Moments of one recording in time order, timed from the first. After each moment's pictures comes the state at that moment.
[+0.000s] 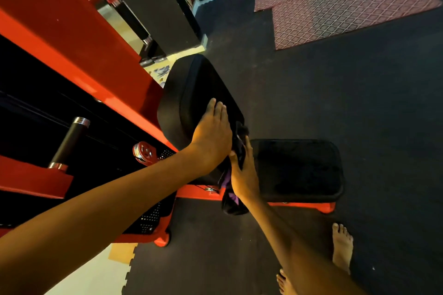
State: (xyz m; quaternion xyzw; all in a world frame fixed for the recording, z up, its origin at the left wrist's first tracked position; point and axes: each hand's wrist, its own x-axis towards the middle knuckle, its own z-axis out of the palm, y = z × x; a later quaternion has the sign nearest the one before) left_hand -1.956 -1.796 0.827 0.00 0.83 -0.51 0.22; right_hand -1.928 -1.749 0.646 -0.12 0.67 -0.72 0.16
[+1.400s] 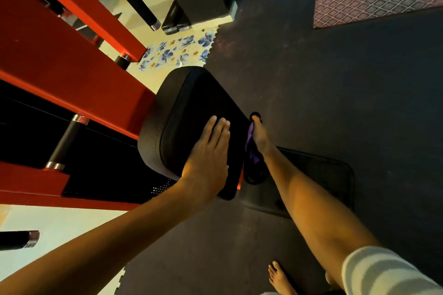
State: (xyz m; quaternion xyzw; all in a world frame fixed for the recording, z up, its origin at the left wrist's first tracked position) left_hand -1.975 -1.797 0.811 -0.06 0.86 -0.44 0.23; right_hand -2.125 -1.821 0.595 0.11 0.55 -0.66 0.50
